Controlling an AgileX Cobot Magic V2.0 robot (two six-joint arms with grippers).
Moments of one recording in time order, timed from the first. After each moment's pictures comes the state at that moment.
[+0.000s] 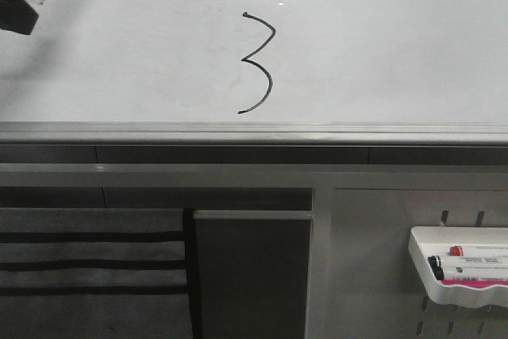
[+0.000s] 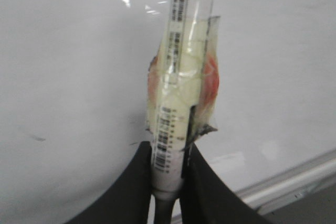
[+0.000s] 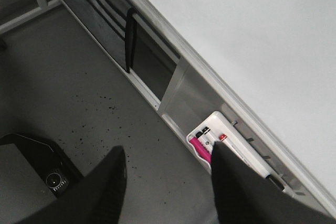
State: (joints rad) left arm -0.20 1.28 -0.79 -0.75 0.18 0.90; right arm 0.13 0.83 -1.07 0.38 1.17 -0.80
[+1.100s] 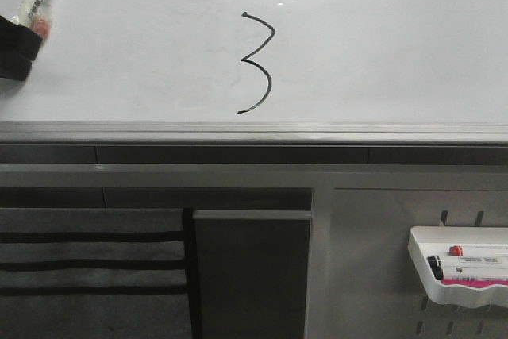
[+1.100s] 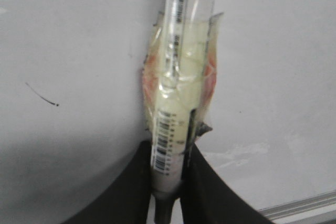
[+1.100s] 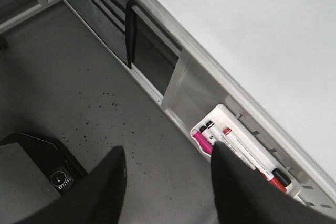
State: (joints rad) left arm -0.18 1.42 -0.78 -0.80 0.07 0.89; right arm 0.13 0.83 -1.05 0.38 1.15 -0.78
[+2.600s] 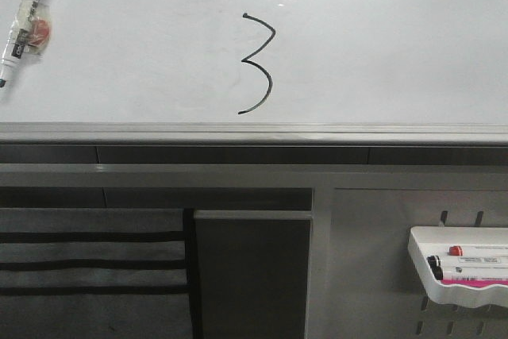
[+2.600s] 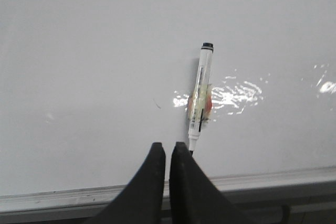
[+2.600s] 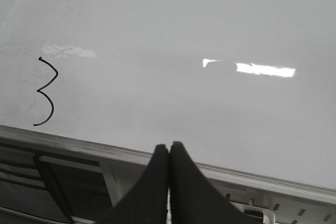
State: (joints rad) left arm -0.09 0.42 -0.41 -0.16 0.22 0.15; right arm 0.13 0.47 -0.68 0.10 0.56 -0.12
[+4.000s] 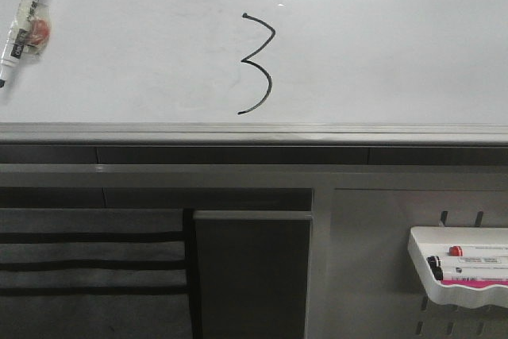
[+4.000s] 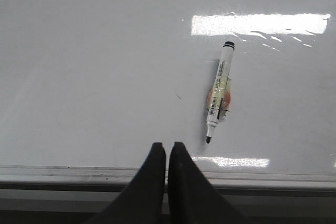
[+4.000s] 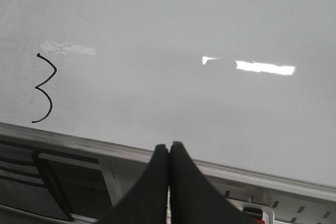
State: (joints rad) left arm -0.06 0.00 0.01 -0.20 -0.02 0.15; right arm 0.13 0.47 -0.68 0.10 0.56 -0.12
